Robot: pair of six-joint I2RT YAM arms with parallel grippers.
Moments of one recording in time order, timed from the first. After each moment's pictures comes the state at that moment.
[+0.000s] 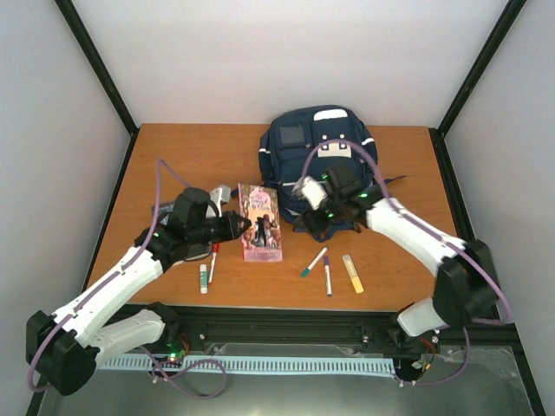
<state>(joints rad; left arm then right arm) -0.56 0.98 0.73 -0.41 0.32 -0.79 0.62 1.55 1.10 -0.57 -0.34 -0.30</state>
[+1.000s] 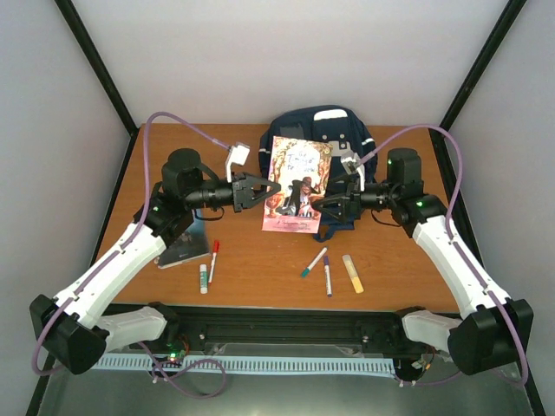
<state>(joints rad) -0.56 1.13 1.09 -0.11 0.80 -0.62 0.25 1.17 1.03 -0.37 -1.10 -0.01</state>
